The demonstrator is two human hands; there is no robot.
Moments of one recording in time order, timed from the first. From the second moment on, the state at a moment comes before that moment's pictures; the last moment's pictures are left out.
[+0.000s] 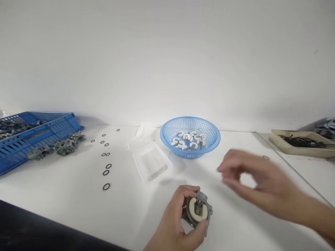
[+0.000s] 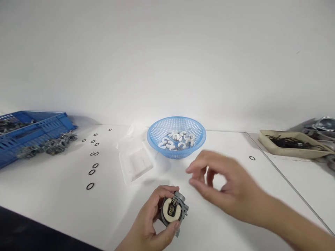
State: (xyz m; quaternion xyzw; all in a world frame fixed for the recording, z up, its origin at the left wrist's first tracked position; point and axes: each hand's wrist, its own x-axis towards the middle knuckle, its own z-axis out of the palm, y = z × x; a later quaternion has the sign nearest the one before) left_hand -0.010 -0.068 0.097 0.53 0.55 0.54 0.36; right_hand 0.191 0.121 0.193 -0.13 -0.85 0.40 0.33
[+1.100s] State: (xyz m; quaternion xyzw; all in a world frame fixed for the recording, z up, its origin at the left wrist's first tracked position) left_hand -0.018 -0.072 0.094 0.51 0.52 0.53 0.44; right_hand 0.173 0.103 0.110 -0.13 -0.69 0.69 0.19
